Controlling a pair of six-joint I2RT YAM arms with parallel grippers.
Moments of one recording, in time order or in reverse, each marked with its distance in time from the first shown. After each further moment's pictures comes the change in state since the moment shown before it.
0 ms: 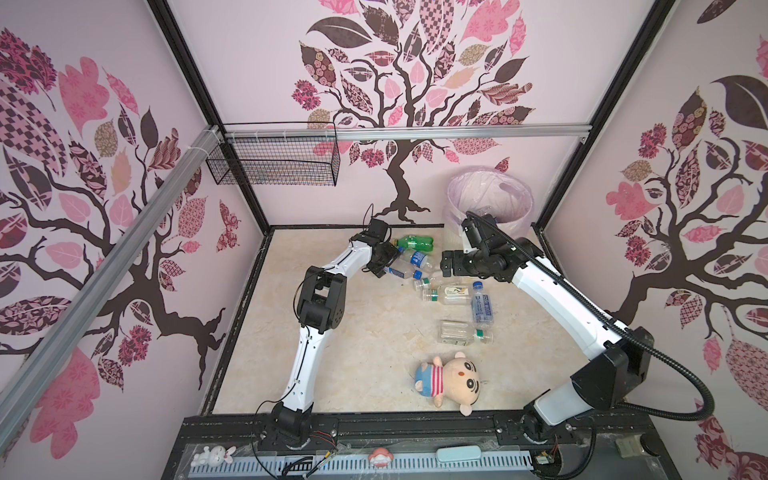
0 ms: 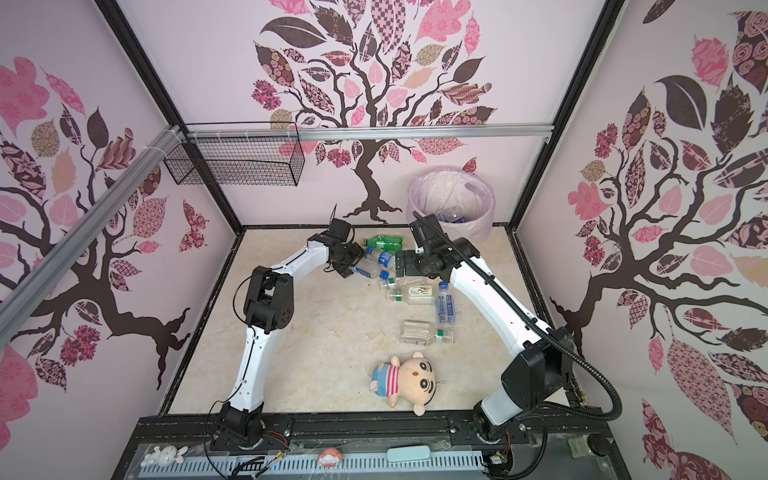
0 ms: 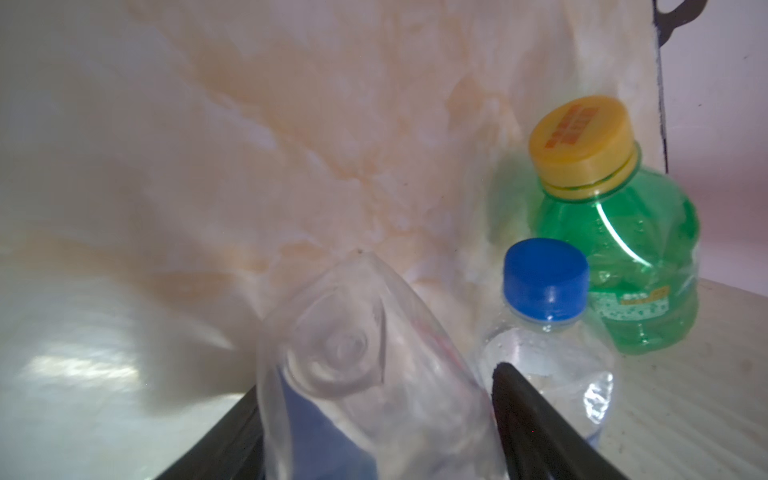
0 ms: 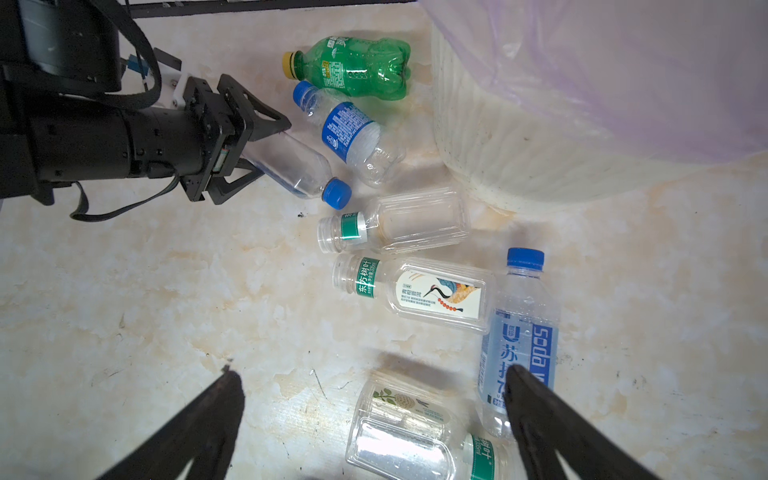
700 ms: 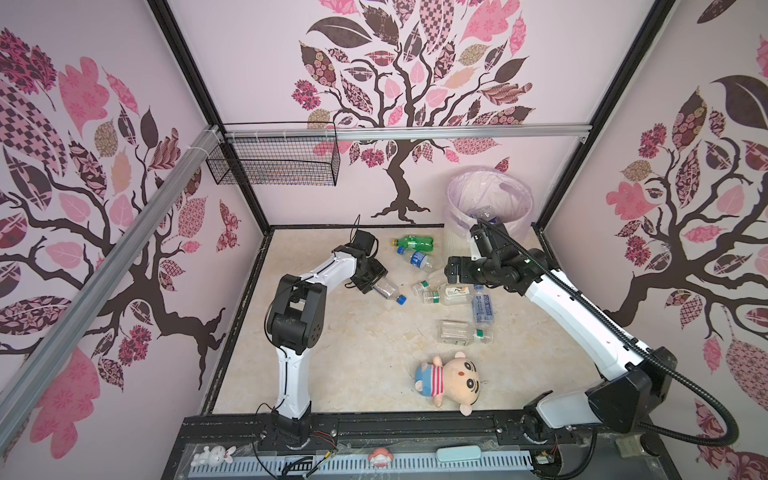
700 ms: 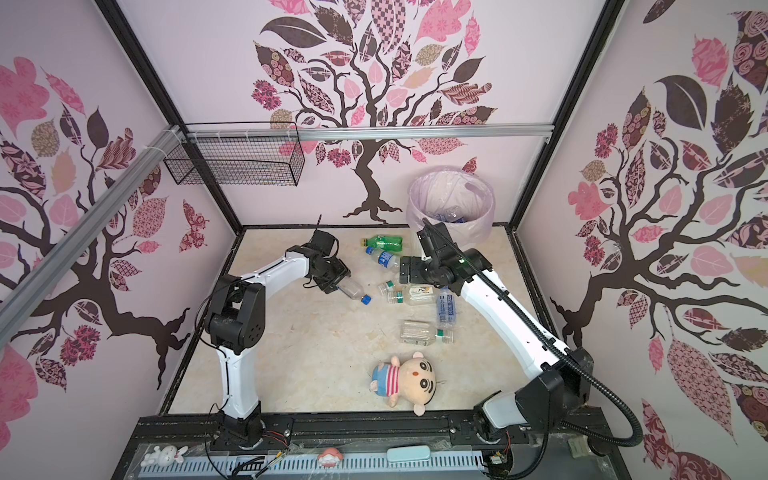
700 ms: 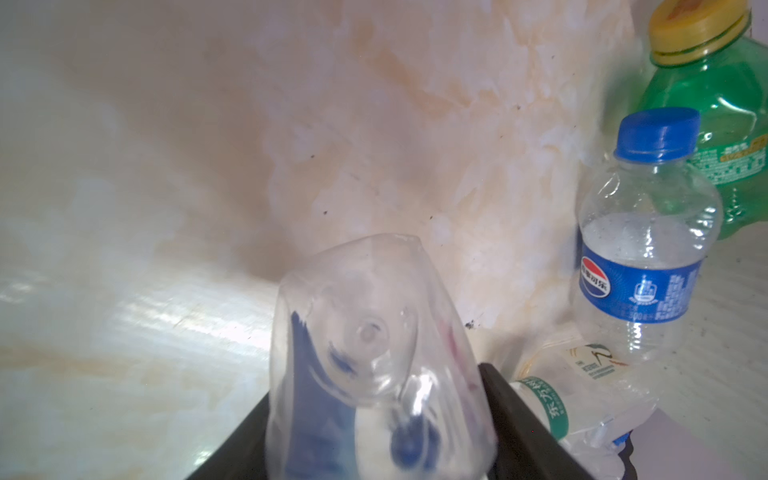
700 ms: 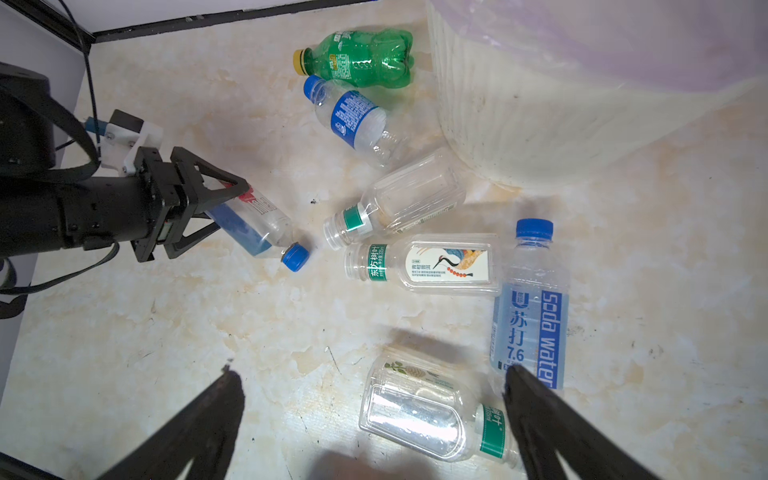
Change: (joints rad) left arm 0.022 -0.380 -0.497 0.018 -0.008 0.093; right arm 0.012 -0.135 -0.127 0.023 -0.028 0.060
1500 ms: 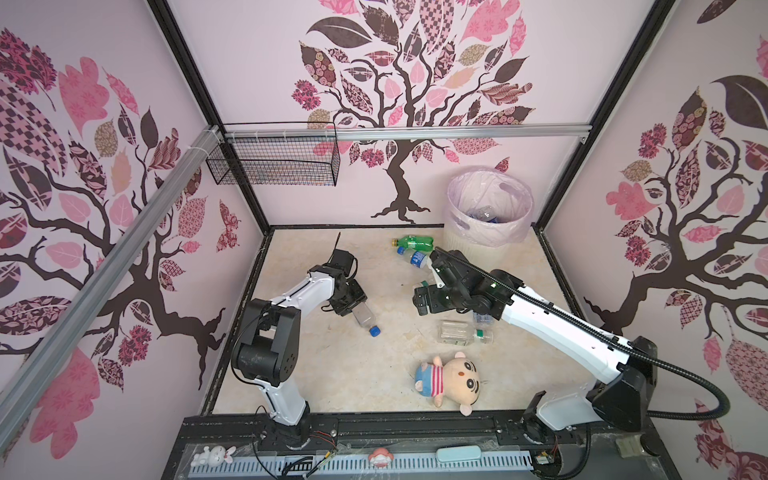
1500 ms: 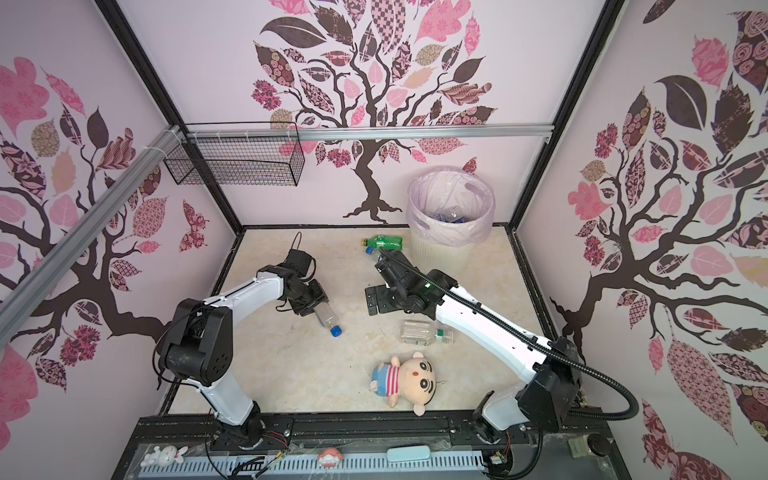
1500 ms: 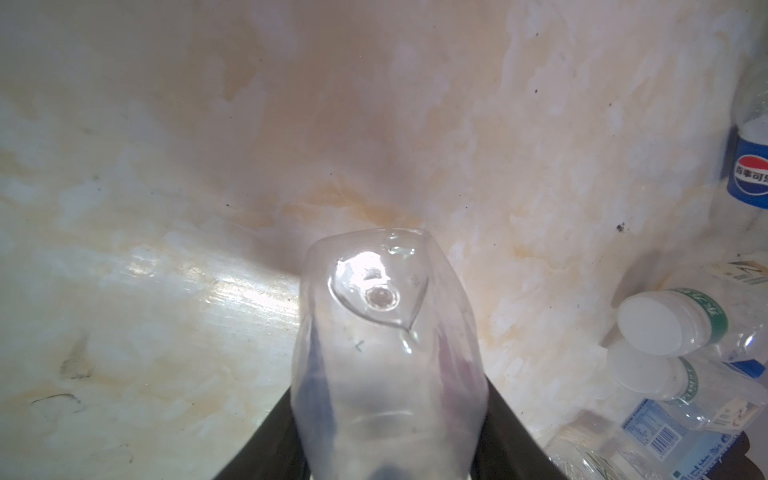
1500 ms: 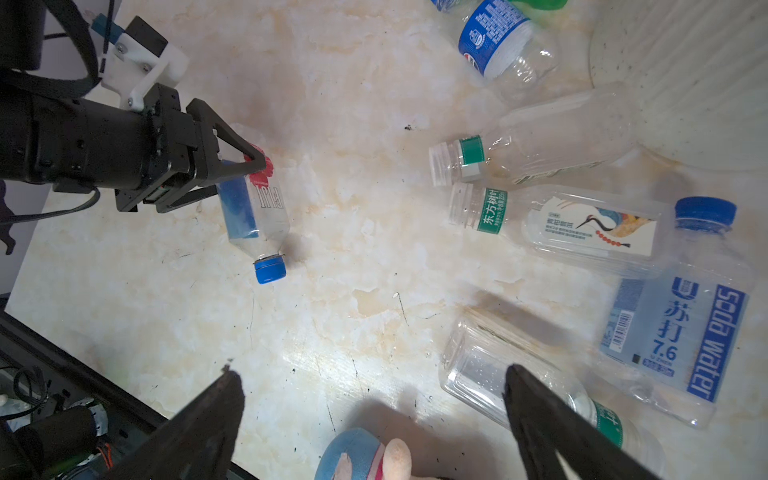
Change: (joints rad) left arm 0.058 -0.280 -0.351 -0.033 -0.005 0.184; right arm 0.295 0.033 -0.067 0.060 0.040 0.051
